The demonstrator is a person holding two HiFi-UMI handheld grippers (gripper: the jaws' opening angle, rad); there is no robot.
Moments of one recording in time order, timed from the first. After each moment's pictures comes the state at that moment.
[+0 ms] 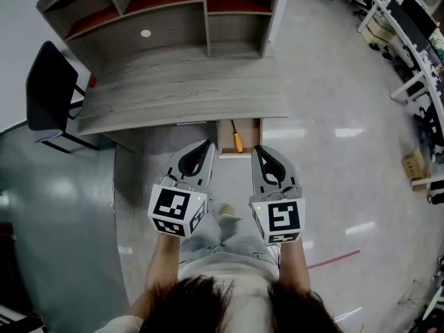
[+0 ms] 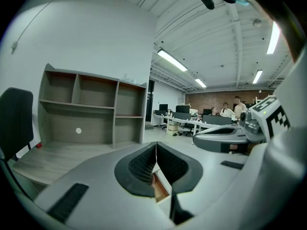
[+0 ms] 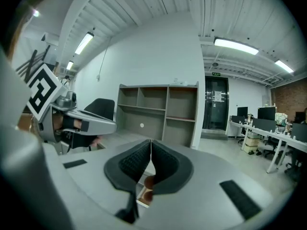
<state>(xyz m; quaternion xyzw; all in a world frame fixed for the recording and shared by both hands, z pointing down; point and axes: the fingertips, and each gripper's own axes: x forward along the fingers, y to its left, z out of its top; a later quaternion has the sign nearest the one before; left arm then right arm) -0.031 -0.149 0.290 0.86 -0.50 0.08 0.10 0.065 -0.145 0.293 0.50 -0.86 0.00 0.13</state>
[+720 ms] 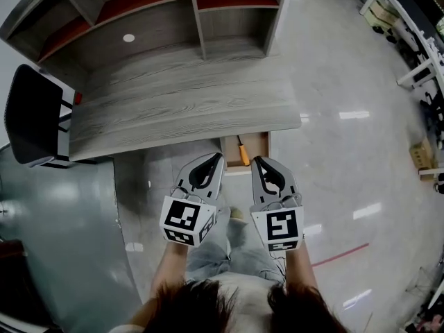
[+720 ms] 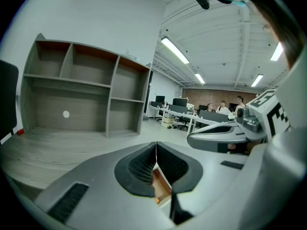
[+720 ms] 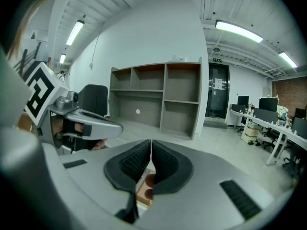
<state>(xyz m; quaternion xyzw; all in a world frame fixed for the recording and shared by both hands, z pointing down) -0.031 -0.246 0.369 0.87 -0.46 0.10 0.15 0.045 -0.239 0.366 0.50 -0.85 0.05 0.18</state>
